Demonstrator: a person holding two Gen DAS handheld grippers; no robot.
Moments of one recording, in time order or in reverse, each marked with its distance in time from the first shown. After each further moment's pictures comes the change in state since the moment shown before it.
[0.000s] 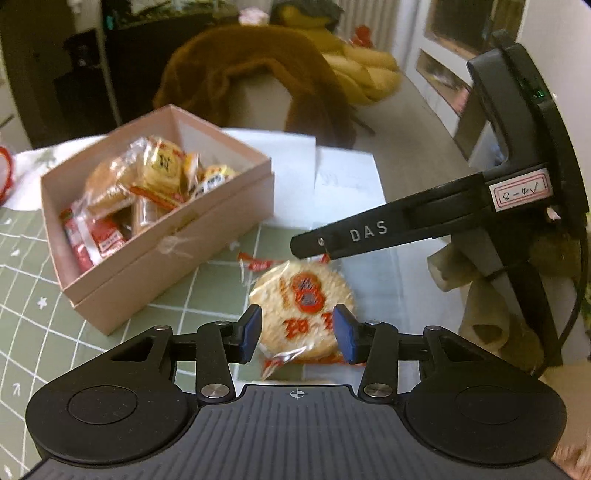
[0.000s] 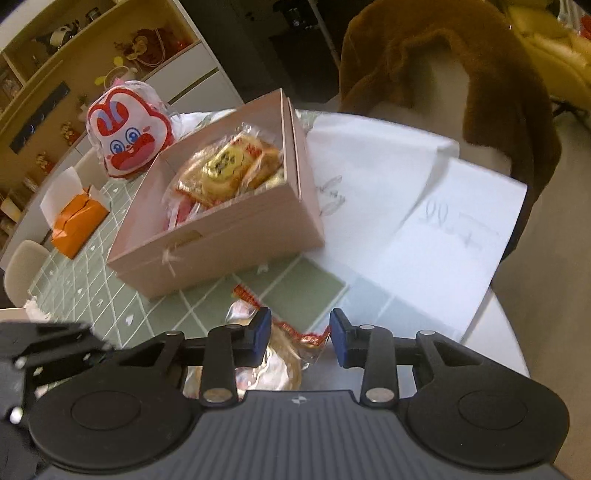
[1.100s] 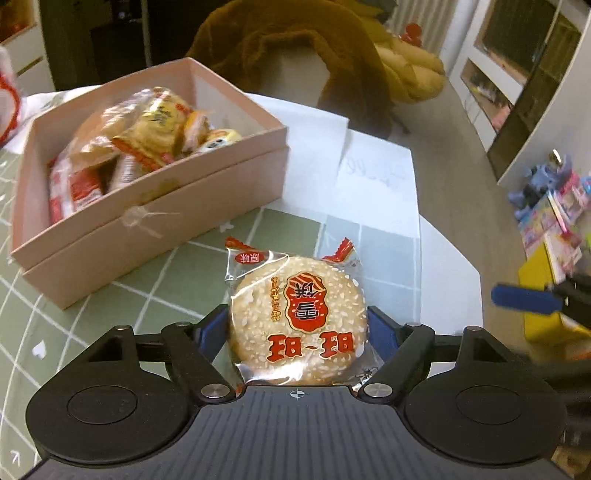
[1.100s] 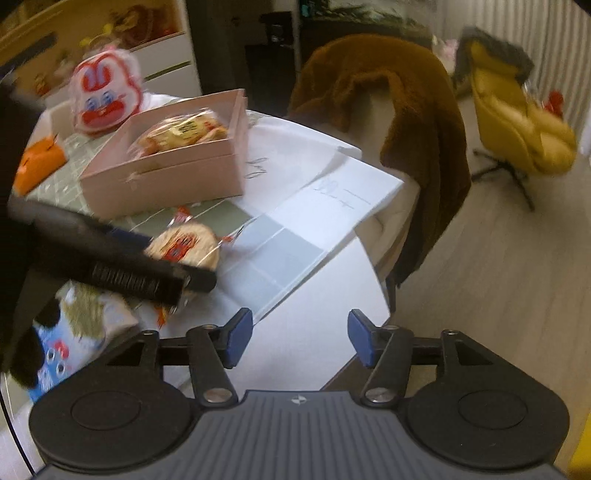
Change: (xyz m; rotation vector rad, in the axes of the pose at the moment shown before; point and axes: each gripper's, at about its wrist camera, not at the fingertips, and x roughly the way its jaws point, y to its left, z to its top) left arm 0.041 -0.001 0.004 -0.175 0.066 0.038; right arm -0.079 -0.004 -0.078 -0.188 -0.055 -0.269
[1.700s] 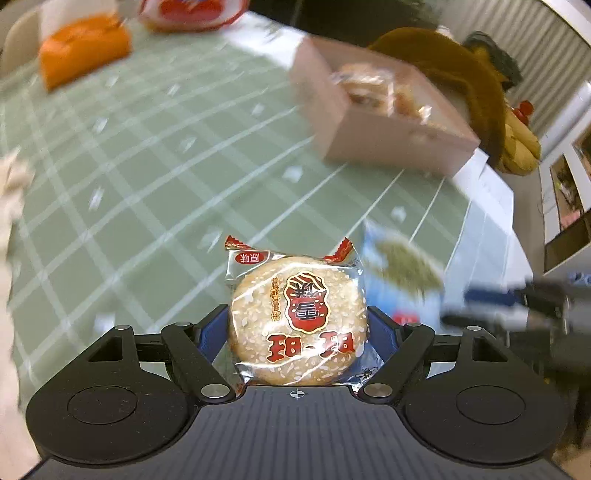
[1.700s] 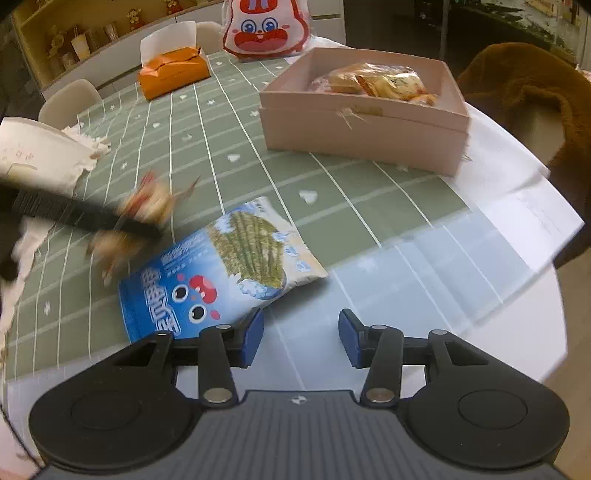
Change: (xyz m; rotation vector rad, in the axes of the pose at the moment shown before) left arm -0.119 0.122 -0.134 -0.454 0.006 0.123; right arm 0.016 0.104 0.000 -0.283 0.138 0.314
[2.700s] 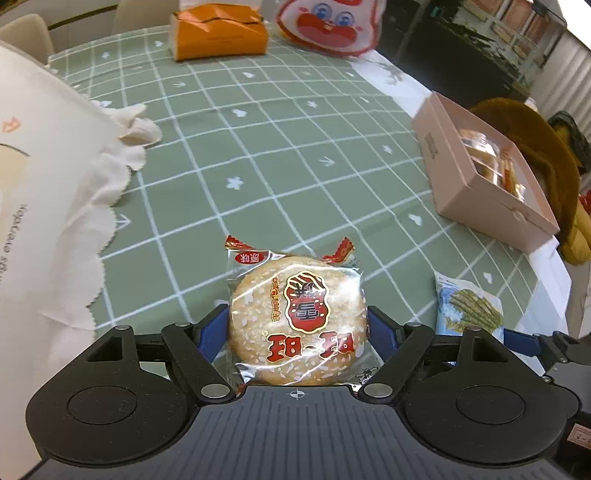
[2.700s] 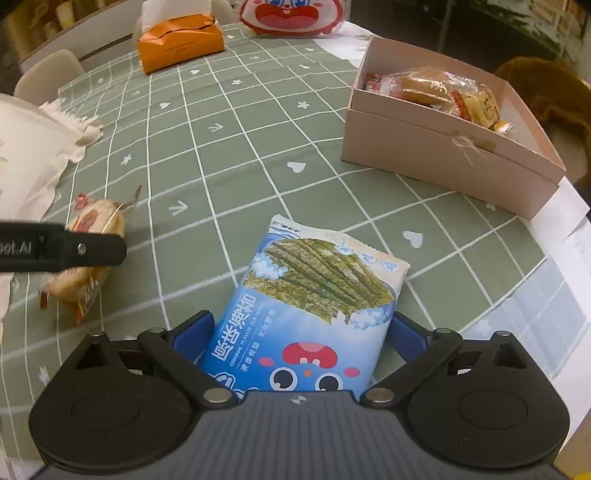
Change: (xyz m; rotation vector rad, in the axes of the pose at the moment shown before) left arm -0.020 0.051 -0.008 -0.261 -0.112 0.159; right arm 0.063 0.087 0.048 -0.045 0.073 -0.116
